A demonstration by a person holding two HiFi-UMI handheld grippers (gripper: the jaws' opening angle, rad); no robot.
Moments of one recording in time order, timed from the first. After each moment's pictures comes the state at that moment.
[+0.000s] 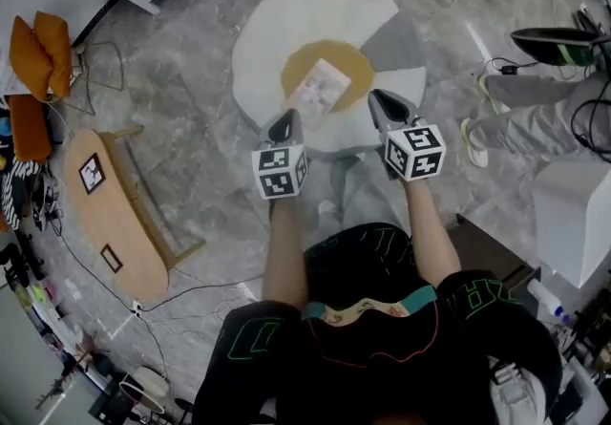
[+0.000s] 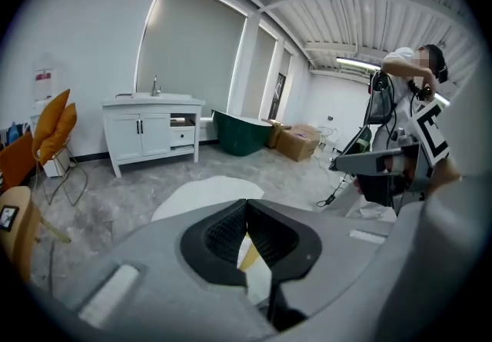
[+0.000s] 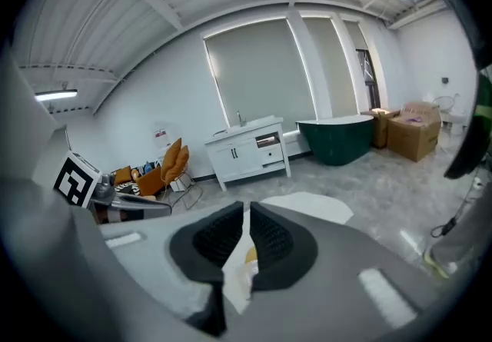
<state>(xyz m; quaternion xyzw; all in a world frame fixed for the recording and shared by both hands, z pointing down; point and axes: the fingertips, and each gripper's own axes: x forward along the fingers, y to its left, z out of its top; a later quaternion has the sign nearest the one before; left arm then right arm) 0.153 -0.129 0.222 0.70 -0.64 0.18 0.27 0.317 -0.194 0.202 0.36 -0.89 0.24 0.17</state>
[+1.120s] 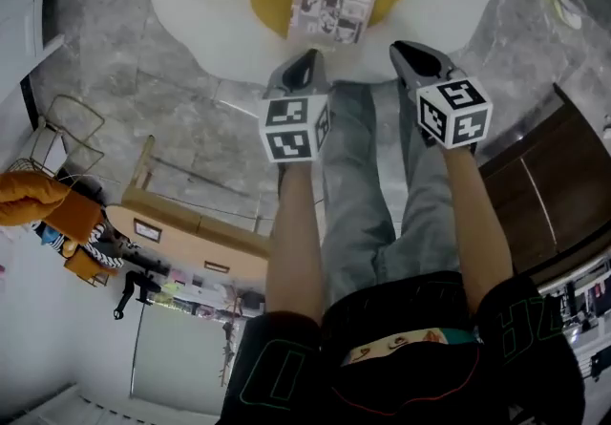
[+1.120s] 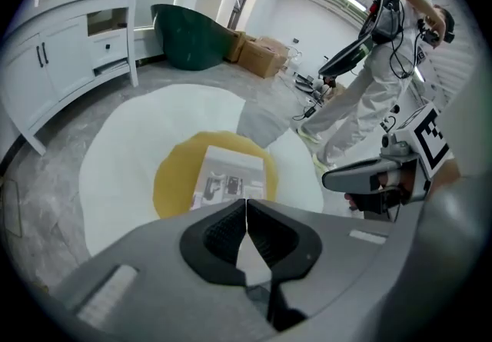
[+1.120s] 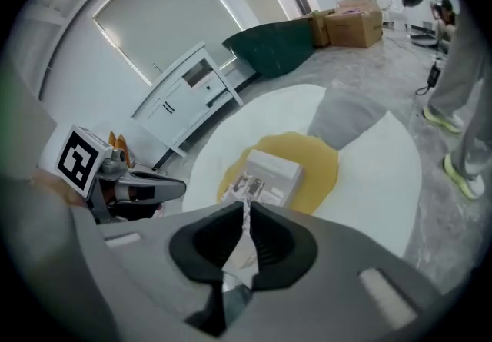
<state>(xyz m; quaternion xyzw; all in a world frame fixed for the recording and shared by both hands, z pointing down) 0.134 -0.213 0.556 0.75 -0.38 0.38 0.39 0.270 -0.187 0.559 0.43 -0.72 0.49 0.25</state>
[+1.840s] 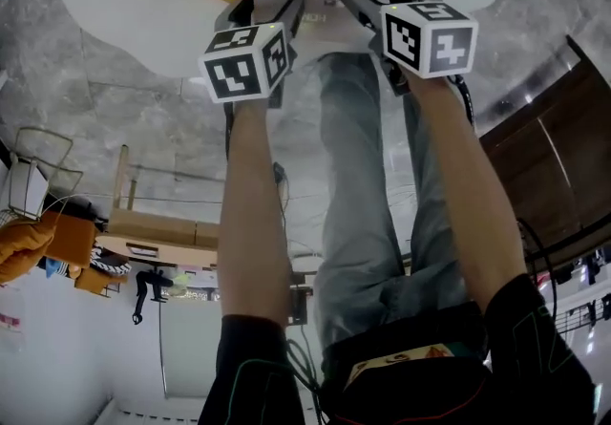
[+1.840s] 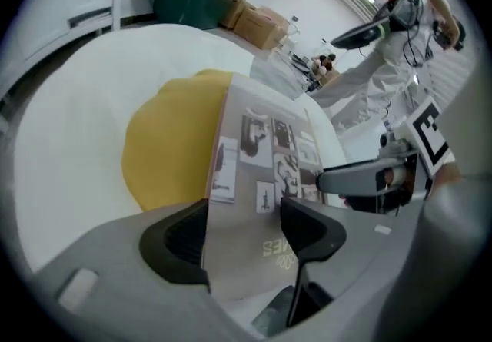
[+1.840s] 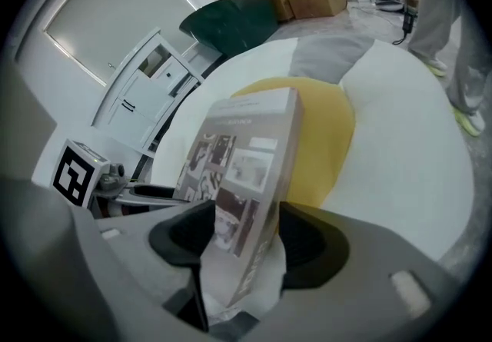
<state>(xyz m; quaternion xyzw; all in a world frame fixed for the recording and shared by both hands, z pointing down) 0.103 -0.211 0.713 0.74 -0.29 0.41 0.45 0.223 -0.184 0.703 0.47 -0.63 0.57 0.25</state>
